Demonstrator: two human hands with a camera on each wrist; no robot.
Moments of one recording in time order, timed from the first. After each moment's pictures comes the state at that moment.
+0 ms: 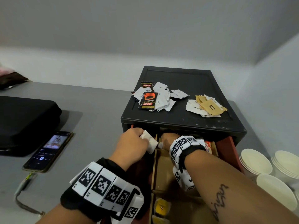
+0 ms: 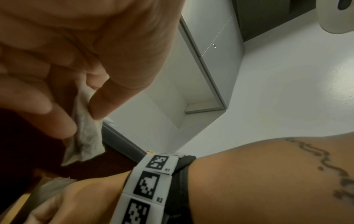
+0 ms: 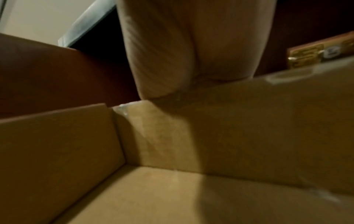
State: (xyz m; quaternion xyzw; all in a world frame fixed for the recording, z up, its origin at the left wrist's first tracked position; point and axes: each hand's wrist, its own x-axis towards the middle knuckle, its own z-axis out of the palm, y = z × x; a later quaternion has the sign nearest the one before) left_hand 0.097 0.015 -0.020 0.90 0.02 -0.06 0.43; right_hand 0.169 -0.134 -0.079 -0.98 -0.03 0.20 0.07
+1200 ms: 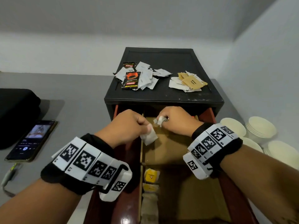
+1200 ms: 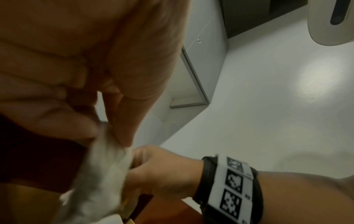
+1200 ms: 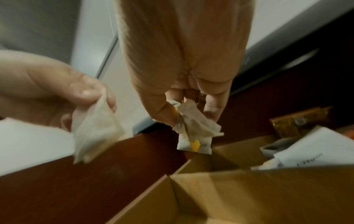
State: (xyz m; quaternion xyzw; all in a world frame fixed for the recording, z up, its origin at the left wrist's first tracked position) left_hand 0.073 0.004 0.000 0.90 -0.14 -0.15 0.38; right_hand 0.097 -0.176 -0.031 -0.96 -0.12 0.04 0.24
